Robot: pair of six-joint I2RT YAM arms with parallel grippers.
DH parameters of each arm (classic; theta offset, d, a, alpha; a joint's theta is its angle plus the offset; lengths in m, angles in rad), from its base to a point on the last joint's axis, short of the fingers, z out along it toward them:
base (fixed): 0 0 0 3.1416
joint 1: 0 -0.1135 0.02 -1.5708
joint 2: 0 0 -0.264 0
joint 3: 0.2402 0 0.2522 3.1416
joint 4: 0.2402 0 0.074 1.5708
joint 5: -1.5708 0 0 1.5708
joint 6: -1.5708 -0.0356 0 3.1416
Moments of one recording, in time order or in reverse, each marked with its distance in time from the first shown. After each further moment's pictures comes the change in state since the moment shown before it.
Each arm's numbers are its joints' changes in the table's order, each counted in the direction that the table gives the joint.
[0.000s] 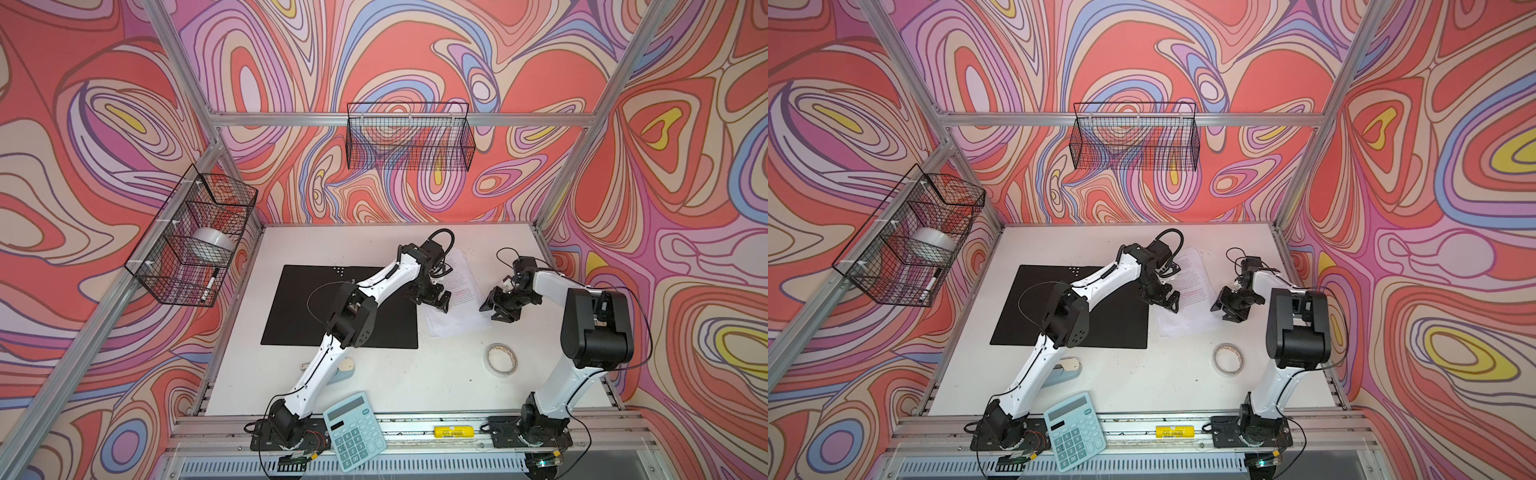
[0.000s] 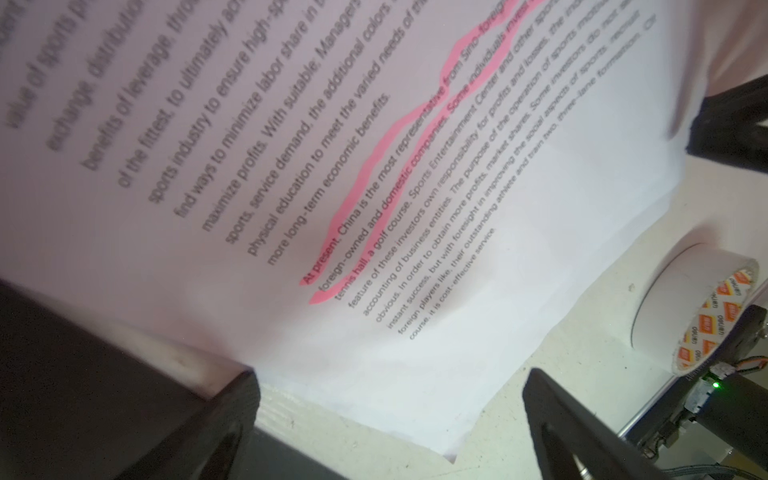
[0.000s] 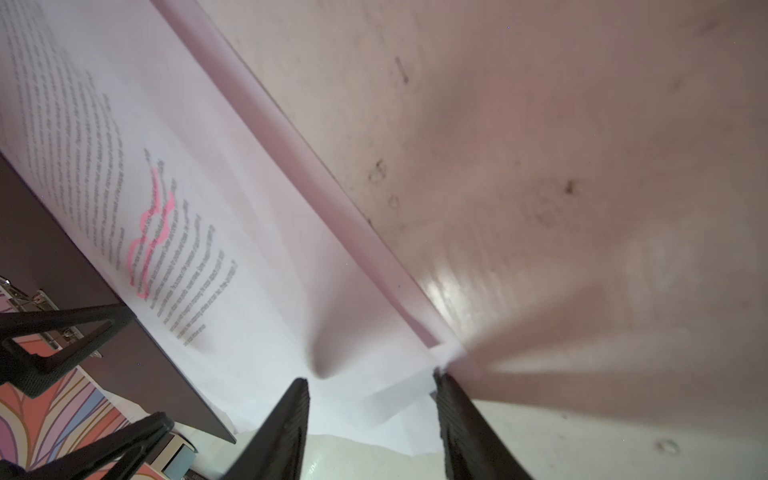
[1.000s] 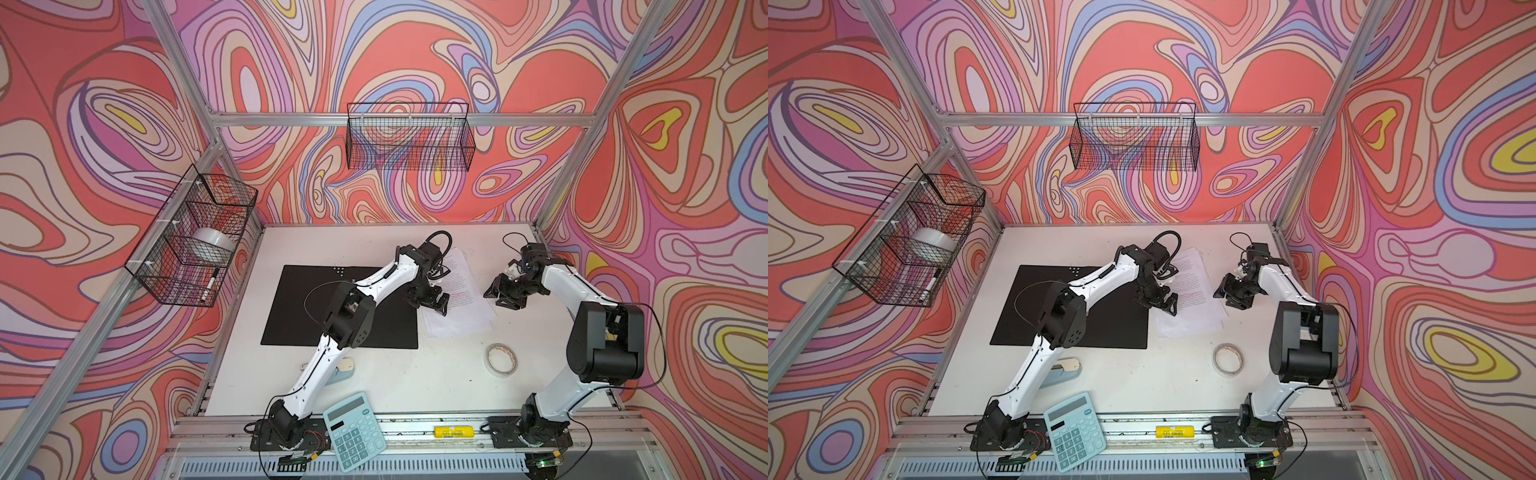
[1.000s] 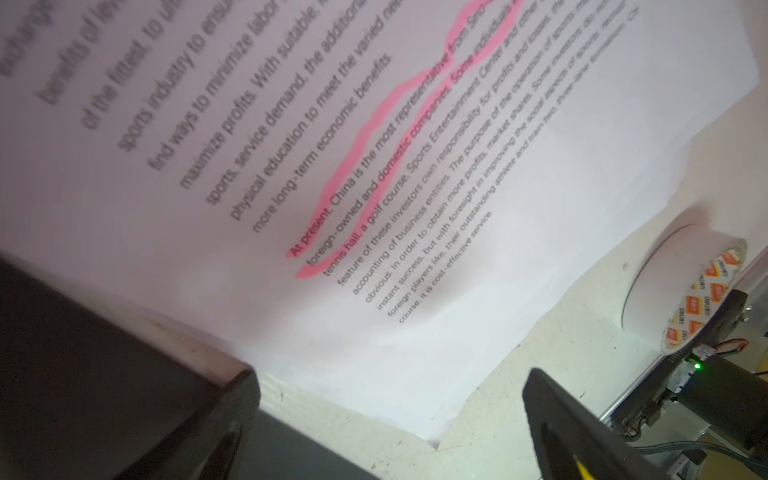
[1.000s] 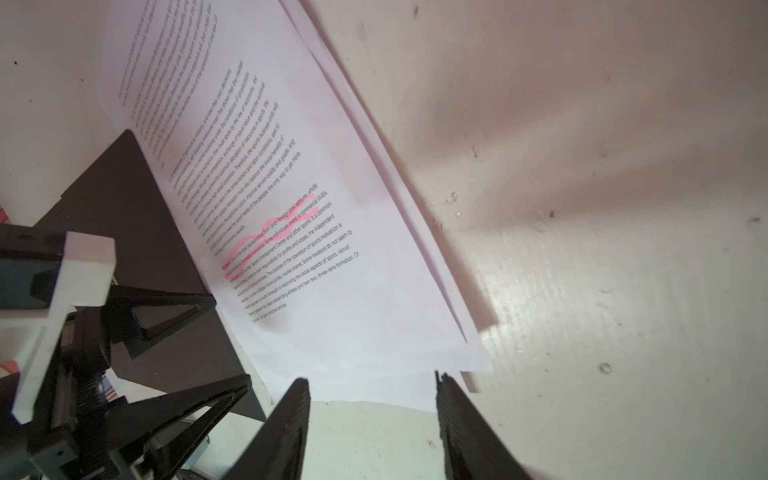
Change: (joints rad) left arm -0.002 0.045 -0.084 -0.012 -0.030 0.016; right arm 0.000 0.110 0.087 0.084 0.009 0.042
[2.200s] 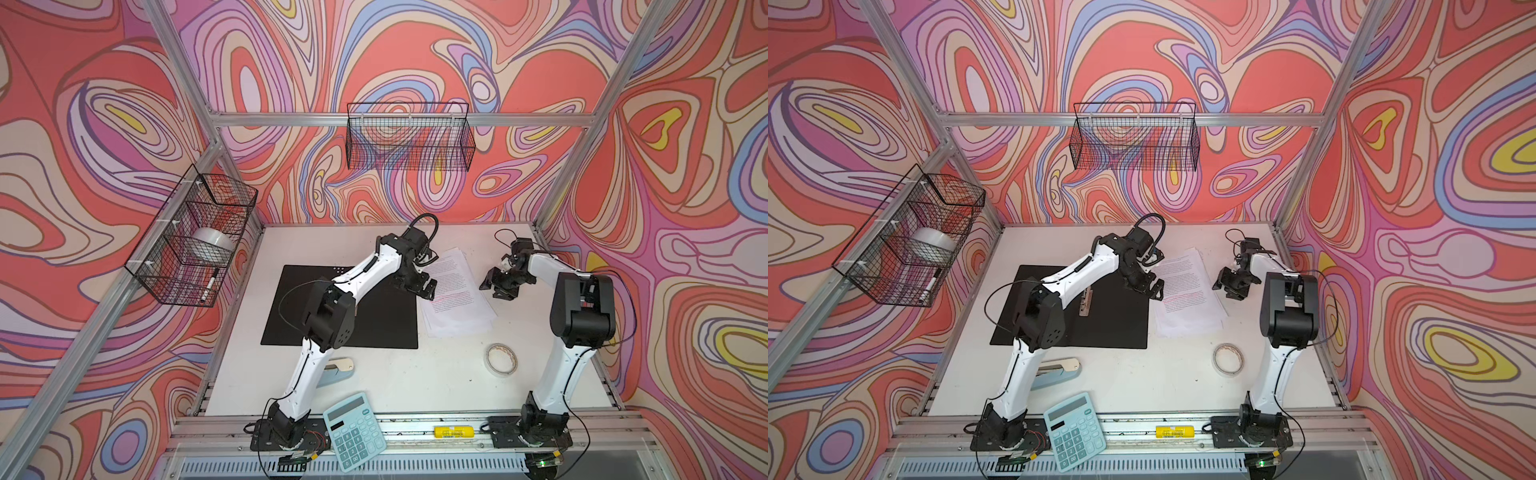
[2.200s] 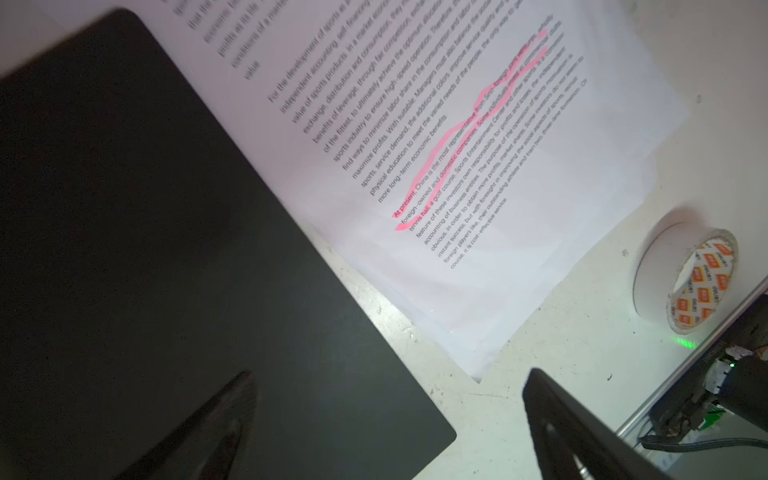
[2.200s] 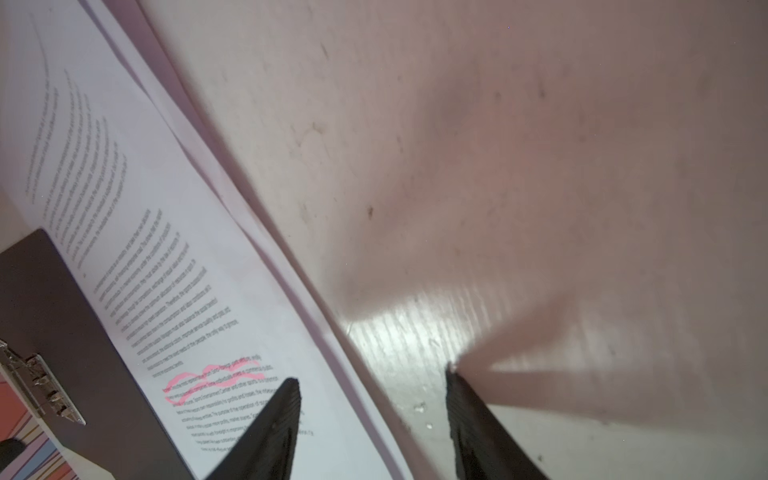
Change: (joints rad) left arm -0.066 0.180 -0.142 -0.065 0.097 -0.069; right arm 0.001 -0.302 0.187 -0.096 -0.059 0.031
